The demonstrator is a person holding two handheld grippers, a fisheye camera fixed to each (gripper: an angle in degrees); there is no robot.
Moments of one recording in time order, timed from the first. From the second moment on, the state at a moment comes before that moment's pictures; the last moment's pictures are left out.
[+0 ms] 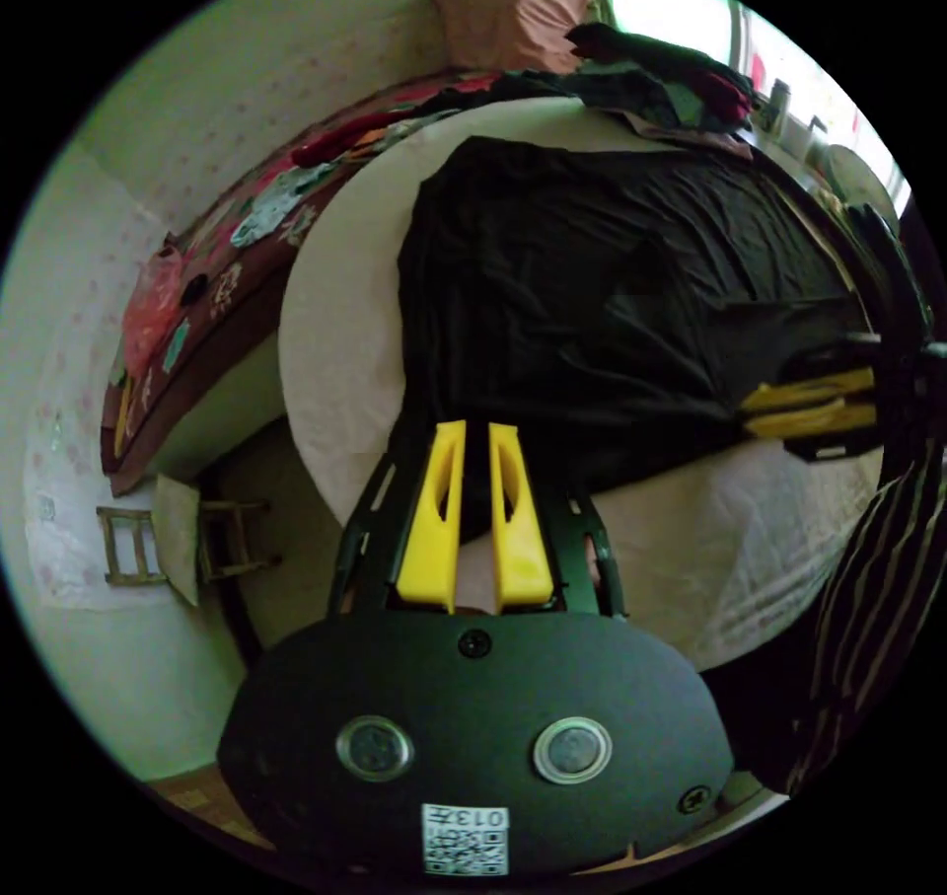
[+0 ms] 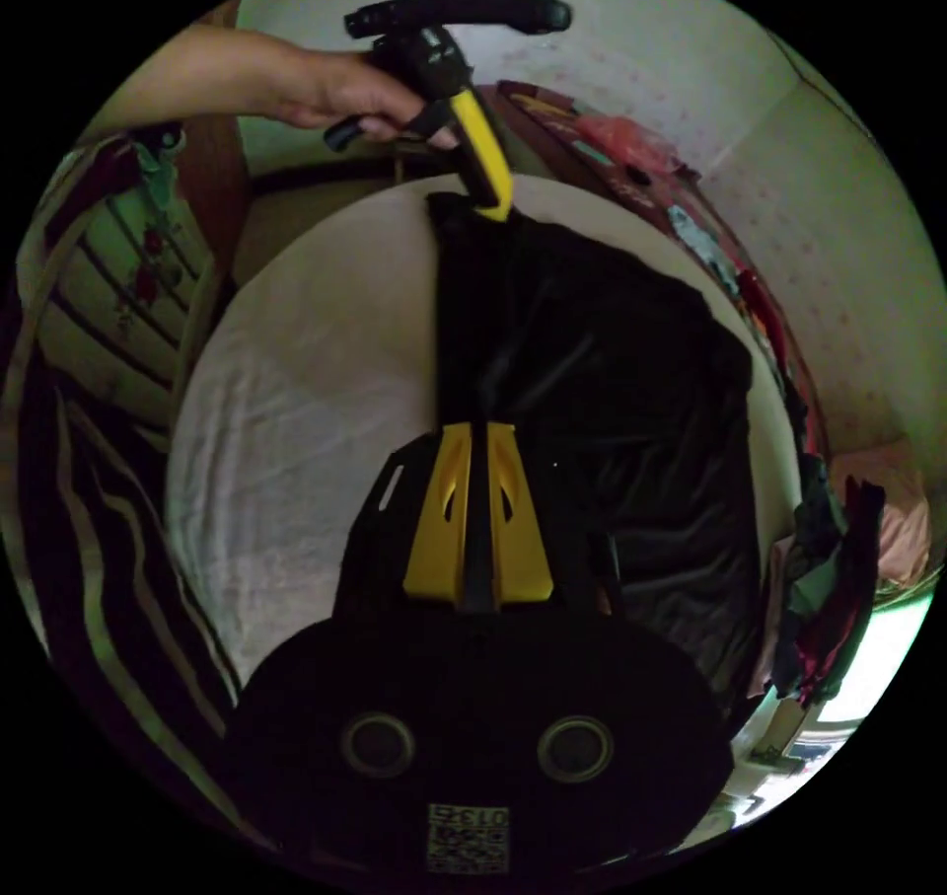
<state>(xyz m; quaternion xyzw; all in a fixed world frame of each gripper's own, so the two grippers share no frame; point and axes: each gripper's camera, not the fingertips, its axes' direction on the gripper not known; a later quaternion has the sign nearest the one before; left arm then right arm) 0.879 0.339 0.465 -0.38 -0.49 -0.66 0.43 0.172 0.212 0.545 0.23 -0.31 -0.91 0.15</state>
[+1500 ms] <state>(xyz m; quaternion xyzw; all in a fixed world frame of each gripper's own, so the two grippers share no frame) 0.709 0.337 0.484 -0.41 -0.46 -0.66 0.43 0.039 -0.048 0.634 0.10 -0.37 -0.87 0.32</state>
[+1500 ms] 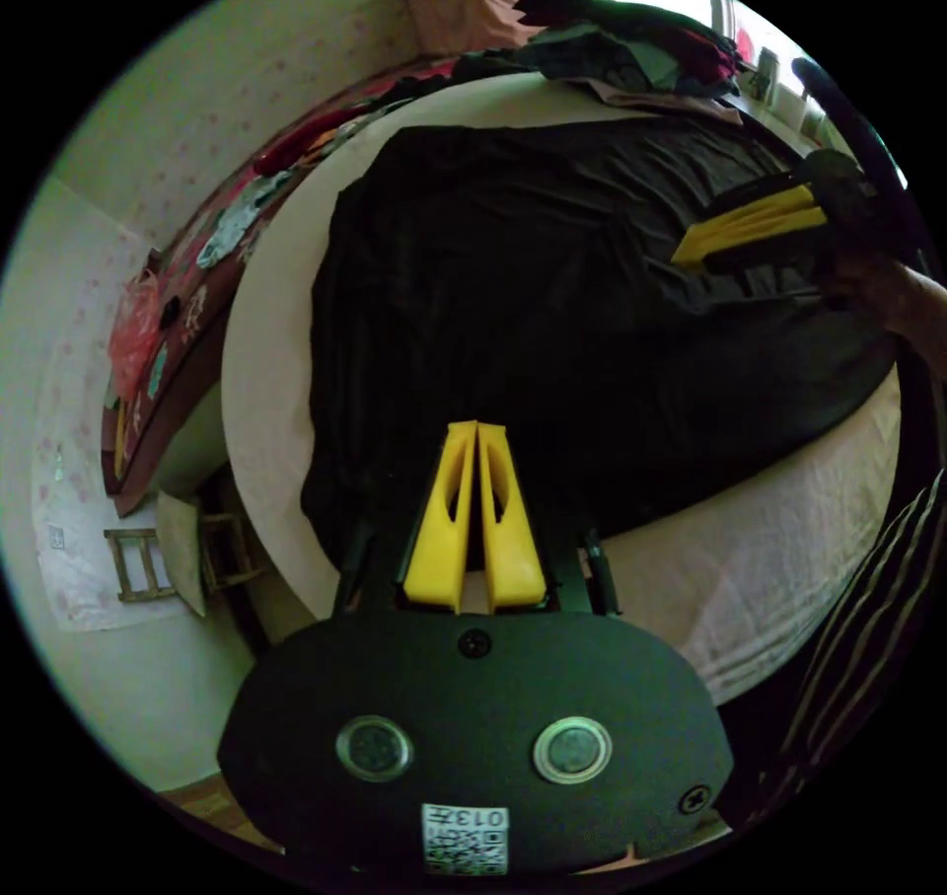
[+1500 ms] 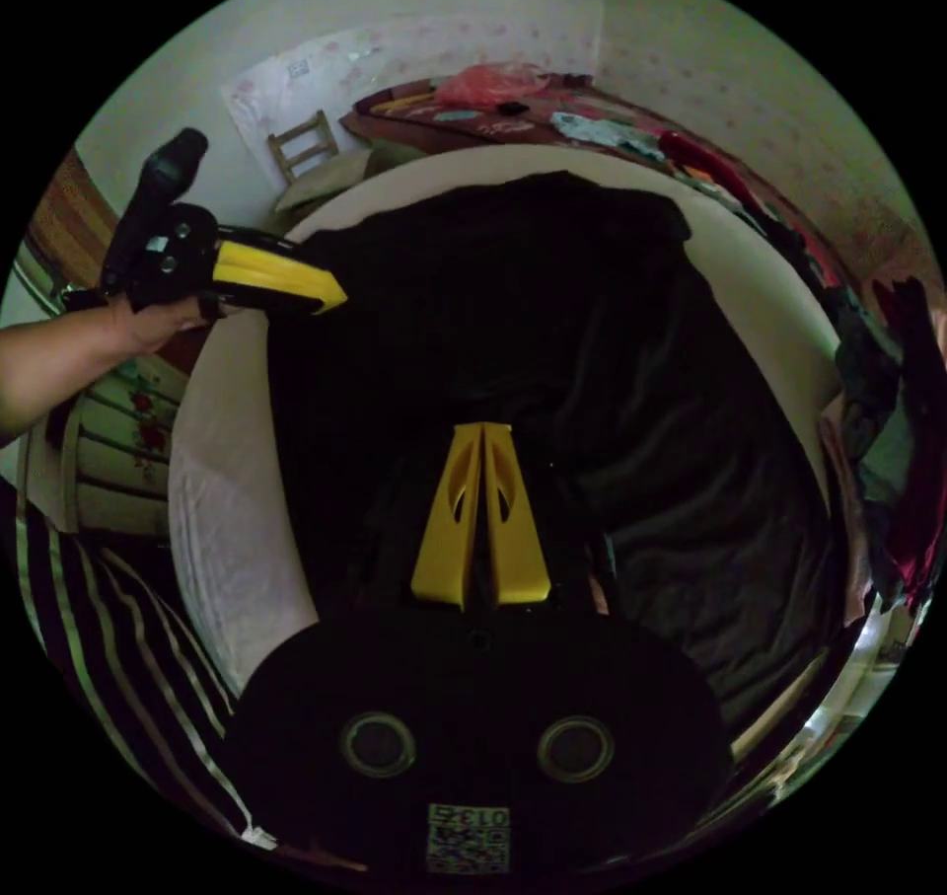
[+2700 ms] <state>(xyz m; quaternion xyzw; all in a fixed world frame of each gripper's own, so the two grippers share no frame) 0.495 0.443 0.259 -0.30 -0.49 -0.66 0.49 -0.008 -0.445 0.726 0.19 -0.22 -0.77 0.57</state>
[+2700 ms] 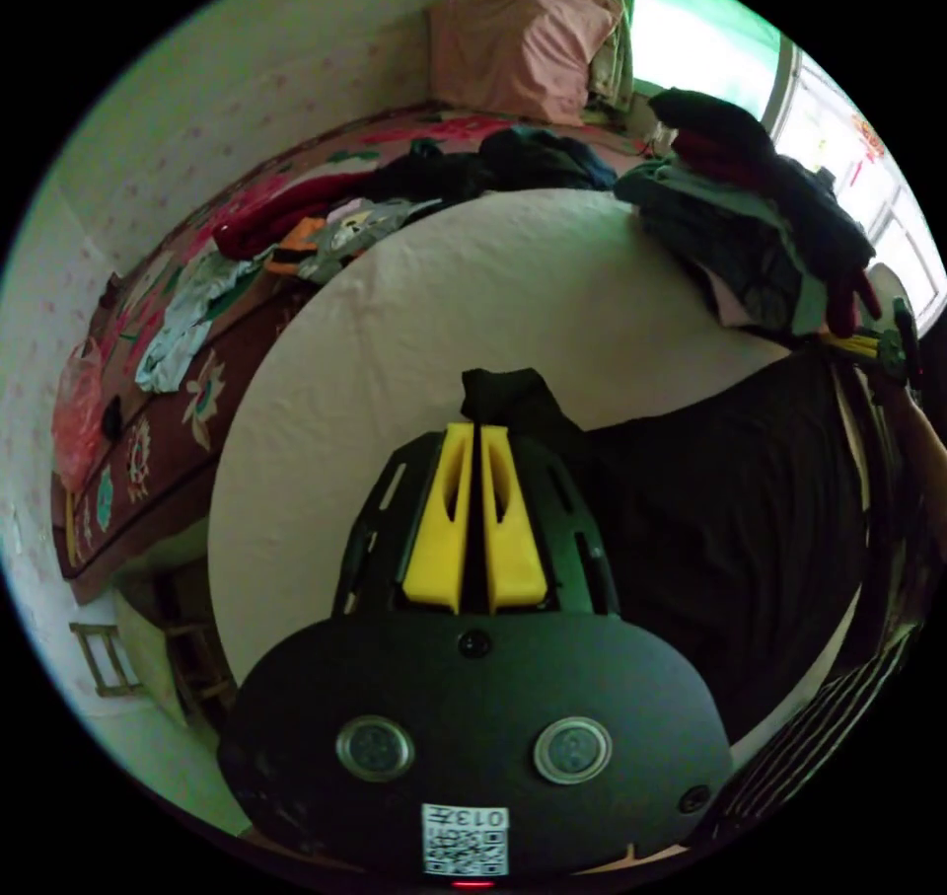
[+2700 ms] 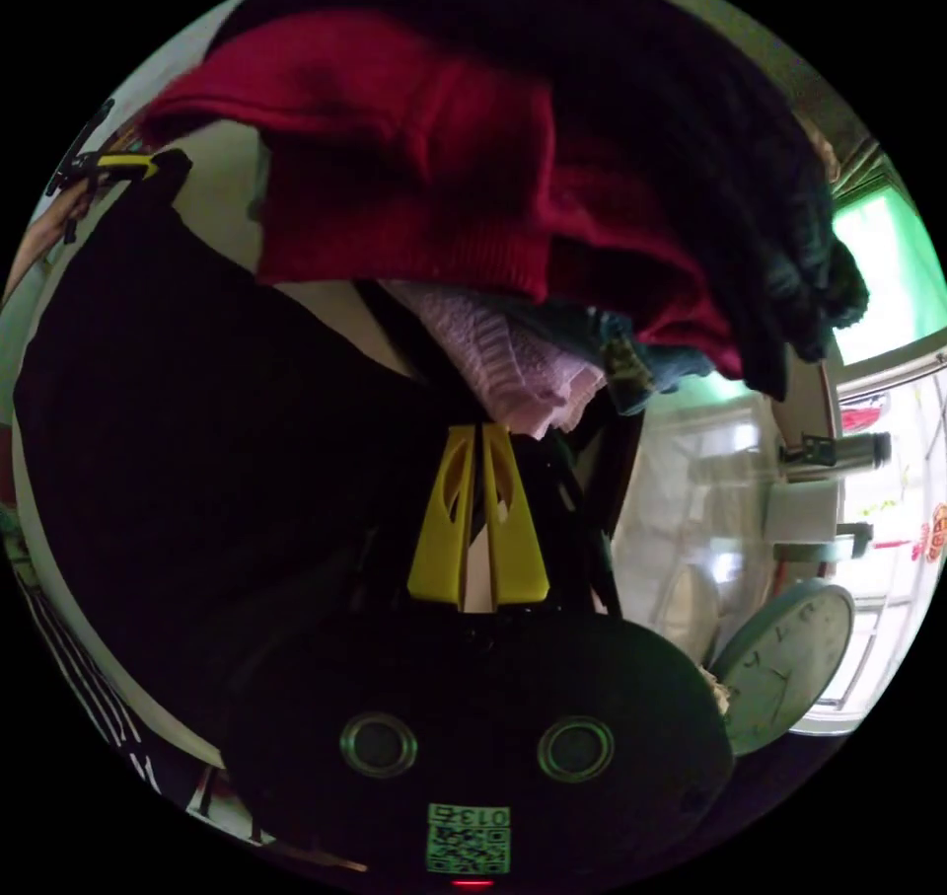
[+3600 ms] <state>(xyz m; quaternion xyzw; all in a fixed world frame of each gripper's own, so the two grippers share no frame) 0.713 0.374 0.305 -0.27 -0.48 -0.71 0.43 0.232 -0.441 0.804 0.22 -0.19 -0.75 0.59</state>
